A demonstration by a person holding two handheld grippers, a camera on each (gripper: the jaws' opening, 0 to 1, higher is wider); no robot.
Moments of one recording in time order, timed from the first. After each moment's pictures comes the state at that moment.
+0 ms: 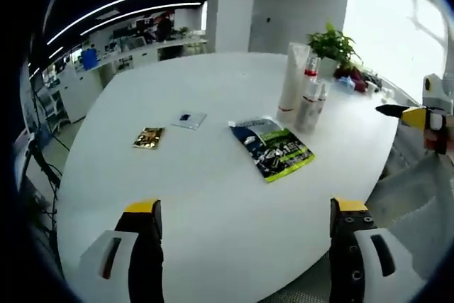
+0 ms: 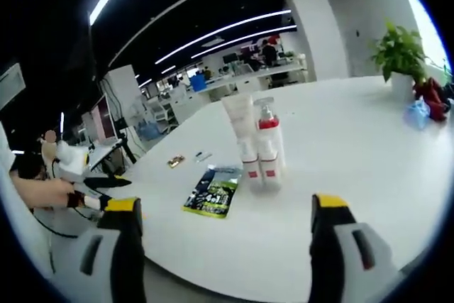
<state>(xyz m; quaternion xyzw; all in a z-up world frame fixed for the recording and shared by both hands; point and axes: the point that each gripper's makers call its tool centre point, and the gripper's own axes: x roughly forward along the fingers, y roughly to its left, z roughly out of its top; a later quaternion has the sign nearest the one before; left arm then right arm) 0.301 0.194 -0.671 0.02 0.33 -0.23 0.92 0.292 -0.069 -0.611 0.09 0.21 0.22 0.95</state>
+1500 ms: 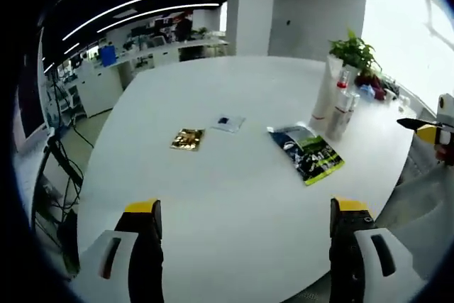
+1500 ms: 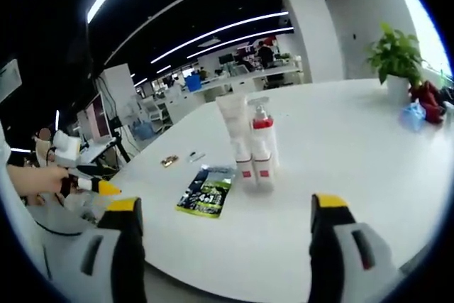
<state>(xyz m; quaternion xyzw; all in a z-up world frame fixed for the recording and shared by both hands) 0.331 0.246 -0.660 0.02 0.33 -0.18 0.93 0.295 -0.074 -0.614 0.08 0.21 0.20 0.95</state>
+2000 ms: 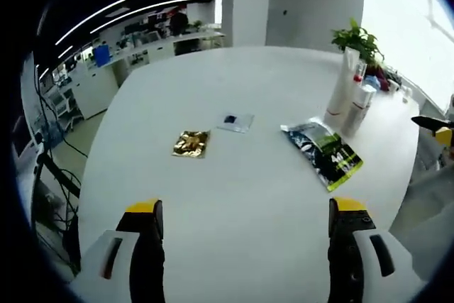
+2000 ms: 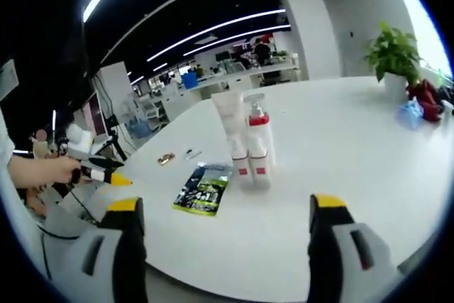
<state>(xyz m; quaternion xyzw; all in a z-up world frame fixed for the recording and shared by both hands) 0.374 0.251 -0.677 0.05 0.36 -0.19 0.91 0.297 -0.077 -0.618 0.08 0.22 0.19 0.95</state>
